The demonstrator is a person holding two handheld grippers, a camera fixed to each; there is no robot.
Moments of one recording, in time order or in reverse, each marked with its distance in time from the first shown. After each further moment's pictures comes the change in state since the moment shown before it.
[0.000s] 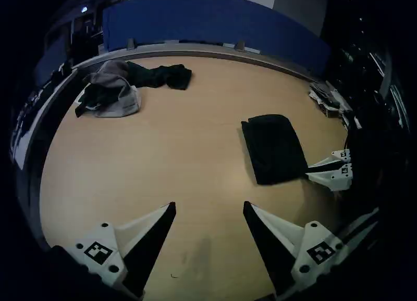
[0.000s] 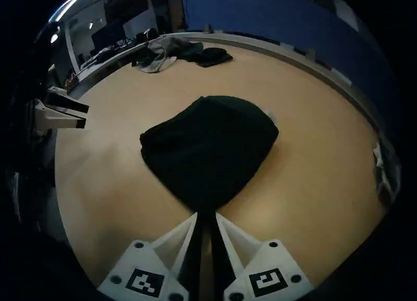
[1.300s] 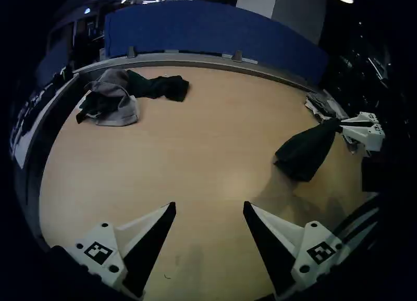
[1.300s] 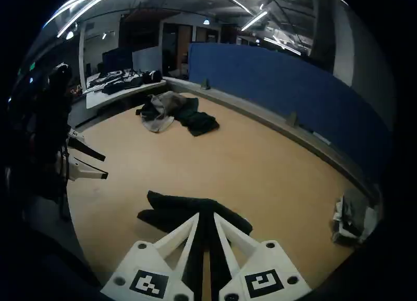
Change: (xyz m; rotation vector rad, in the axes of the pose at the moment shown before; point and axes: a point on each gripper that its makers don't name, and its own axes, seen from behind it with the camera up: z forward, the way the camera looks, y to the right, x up) left arm 0.019 0.013 -0.015 -0.014 0.059 -0.017; right arm 0.112 0.037 -0.131 -0.081 0.261 -0.118
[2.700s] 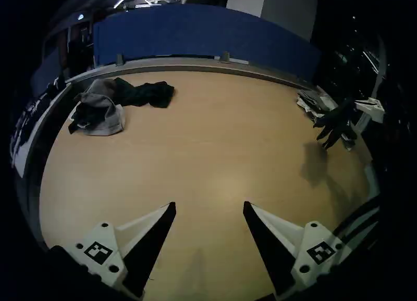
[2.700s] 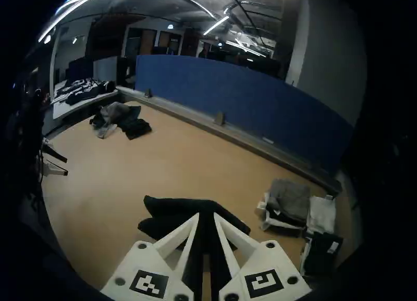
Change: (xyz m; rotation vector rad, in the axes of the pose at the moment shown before) left arm 0.011 0.040 0.004 -0.010 0.007 0.042; right arm -0.025 0.183 -0.116 -0.272 0.023 0.057
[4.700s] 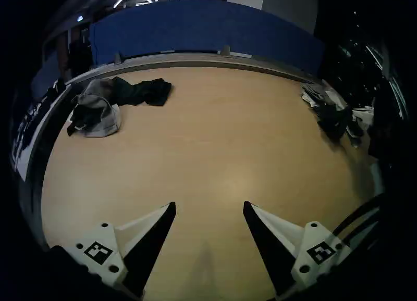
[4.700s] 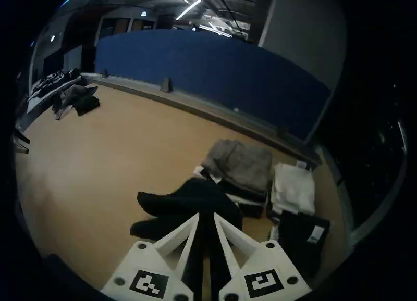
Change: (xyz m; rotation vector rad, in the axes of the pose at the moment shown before) left arm 0.002 0.015 0.021 0.044 -0.034 0.017; right arm -0.117 0.157 0.044 -0.164 -0.125 0.069
